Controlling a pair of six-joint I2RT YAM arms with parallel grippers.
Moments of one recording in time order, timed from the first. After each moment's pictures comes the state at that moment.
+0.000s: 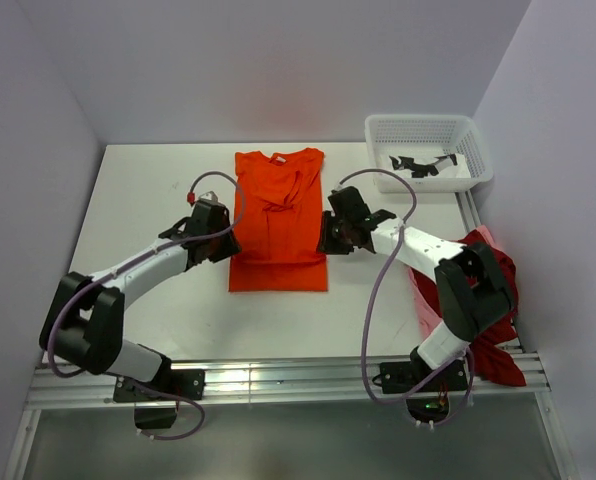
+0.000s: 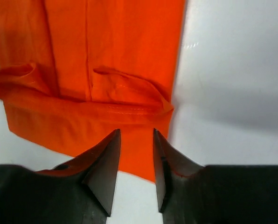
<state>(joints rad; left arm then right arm) -0.45 1.43 0.85 -0.28 -0.10 -0.75 0.53 1.58 1.02 -0.40 -0.06 0.57</state>
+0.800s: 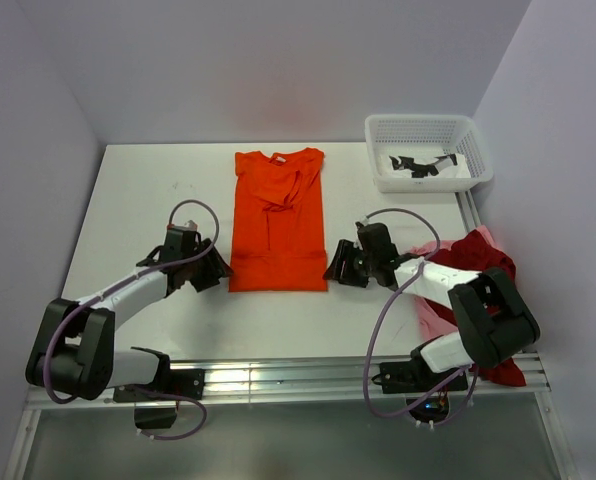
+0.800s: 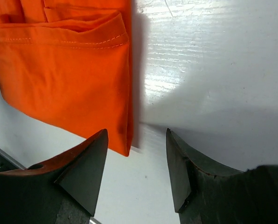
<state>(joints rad) -0.27 1.30 0.57 -0.17 0.17 -0.77 0.43 1.41 0.57 -0.03 -0.23 0.67</state>
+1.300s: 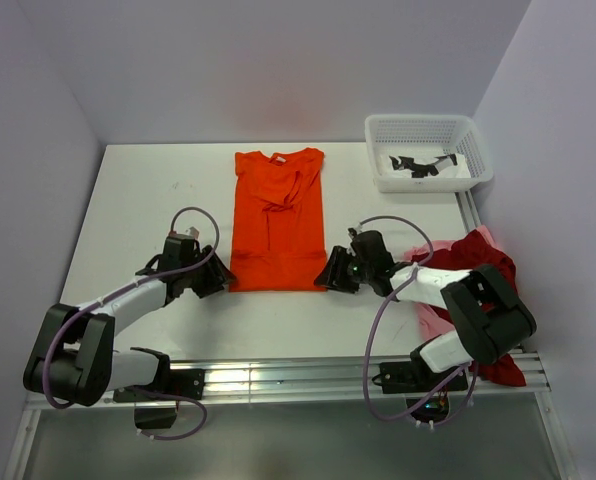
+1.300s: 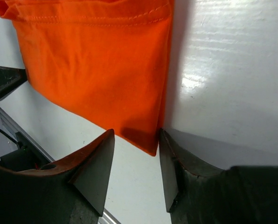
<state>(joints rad) -0.27 1.27 0.47 -0.09 0.24 -0.78 0.49 1.44 0.49 0.16 -0.33 0.78</state>
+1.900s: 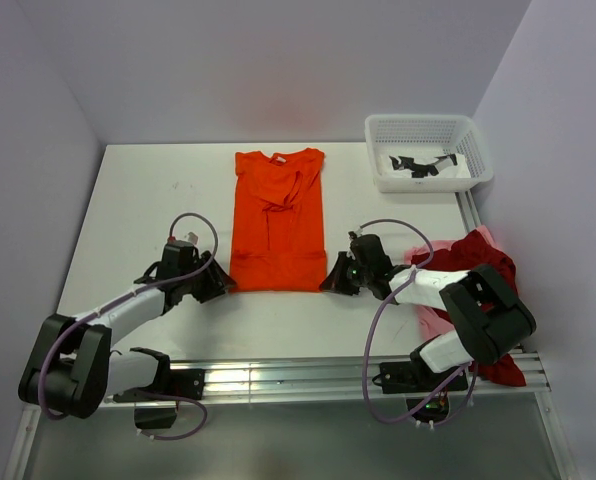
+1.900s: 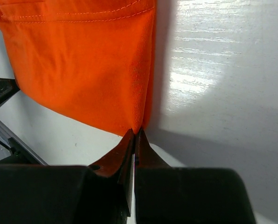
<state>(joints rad) -0.28 1.22 0.42 -0.07 0.24 -0.81 0.51 1.44 0.46 0.17 -0.28 0.80</state>
